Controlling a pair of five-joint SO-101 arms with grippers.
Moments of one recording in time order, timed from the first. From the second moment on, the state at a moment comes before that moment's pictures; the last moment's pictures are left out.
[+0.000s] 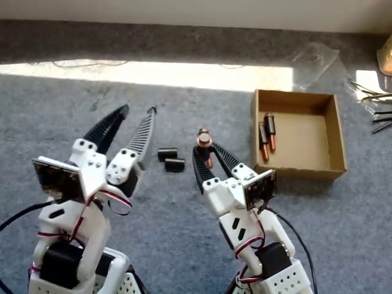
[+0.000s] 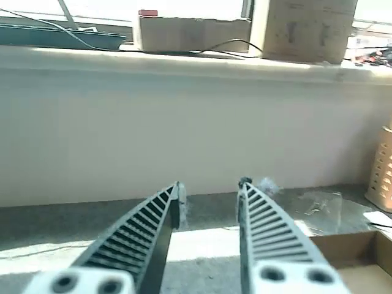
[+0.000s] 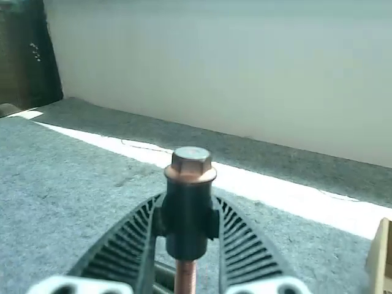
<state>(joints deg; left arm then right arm) 8.4 -91.6 59.8 36.3 8.0 -30.0 -104.5 95.6 16.7 0.7</state>
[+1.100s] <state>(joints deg) -5.8 -103.9 91.9 36.7 8.0 -6.8 -104.5 91.7 34.9 3.8</state>
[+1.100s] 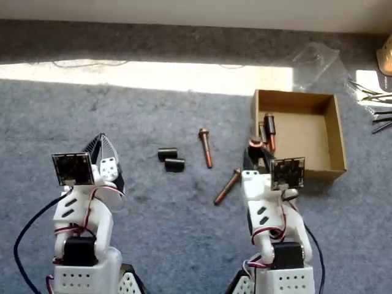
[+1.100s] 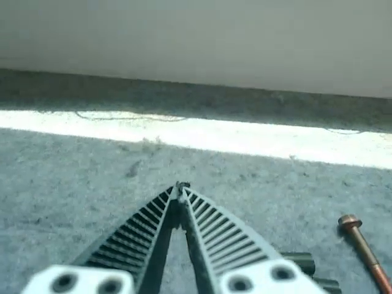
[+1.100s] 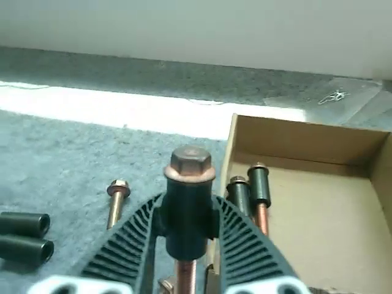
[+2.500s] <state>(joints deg) -5.8 -103.8 95.9 48.4 -1.6 6.9 8.4 16.0 44.3 12.2</state>
